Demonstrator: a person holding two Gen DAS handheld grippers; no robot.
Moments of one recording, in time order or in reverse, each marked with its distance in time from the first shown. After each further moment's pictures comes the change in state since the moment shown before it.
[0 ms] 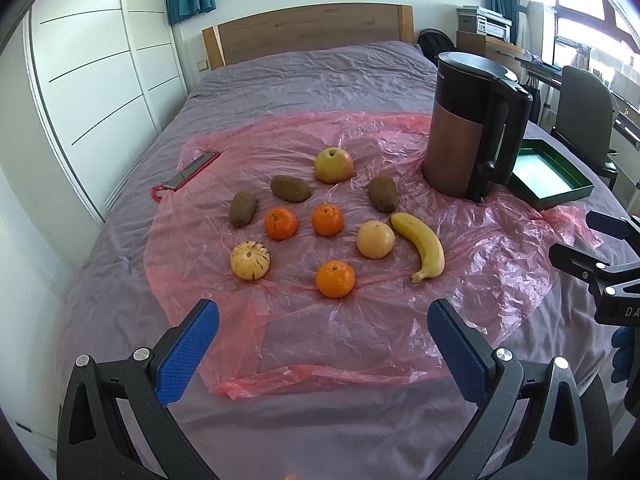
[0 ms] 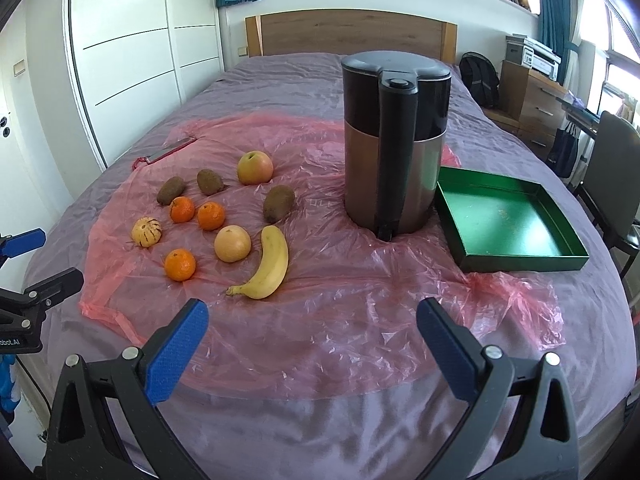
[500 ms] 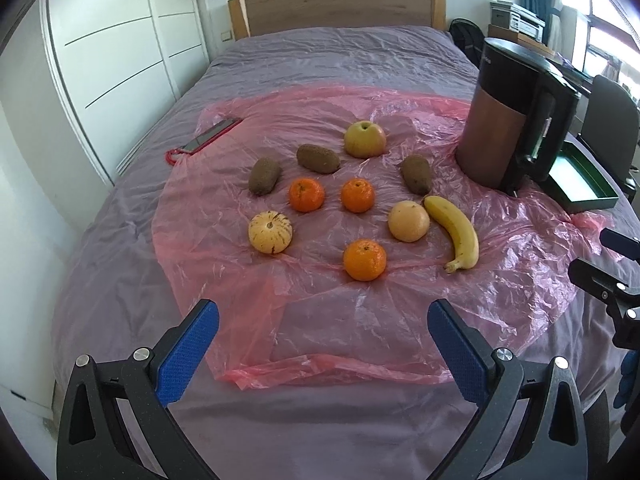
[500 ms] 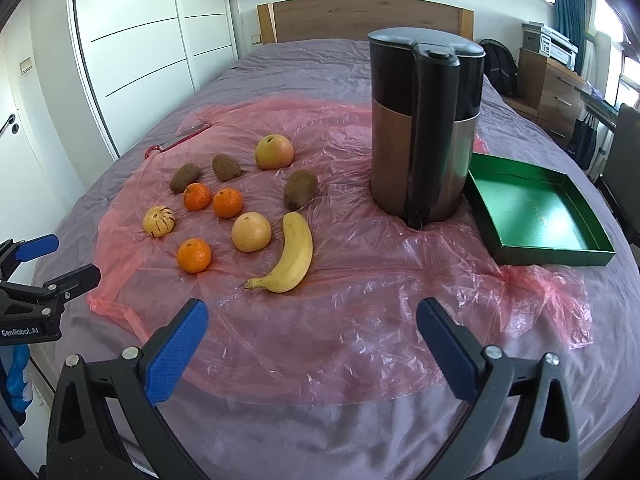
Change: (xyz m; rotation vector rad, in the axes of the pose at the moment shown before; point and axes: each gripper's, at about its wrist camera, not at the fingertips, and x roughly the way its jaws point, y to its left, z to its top) left arm 0.032 0.027 -0.009 -0.107 0.089 0.049; right arm 0.026 0.013 -0.001 -0.007 0.048 0.070
